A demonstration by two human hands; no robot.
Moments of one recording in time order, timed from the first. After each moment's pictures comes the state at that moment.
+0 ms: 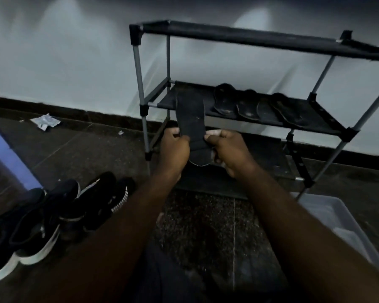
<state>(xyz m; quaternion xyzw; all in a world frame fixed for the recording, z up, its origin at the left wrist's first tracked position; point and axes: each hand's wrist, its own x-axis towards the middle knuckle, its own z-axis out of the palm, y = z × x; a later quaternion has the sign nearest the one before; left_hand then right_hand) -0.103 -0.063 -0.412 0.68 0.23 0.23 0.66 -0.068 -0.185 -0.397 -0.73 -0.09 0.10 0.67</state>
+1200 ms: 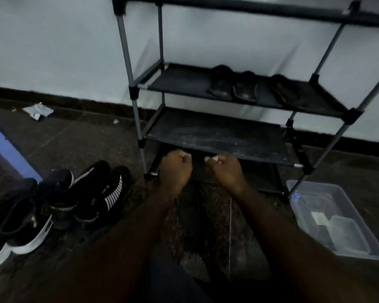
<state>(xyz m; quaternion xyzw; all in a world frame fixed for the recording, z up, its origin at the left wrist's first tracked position) -0.095 -0.075 -0.513 0.83 0.23 0.19 0.46 -0.056 -0.216 -0.501 -0.84 -0.08 0.07 0.53</state>
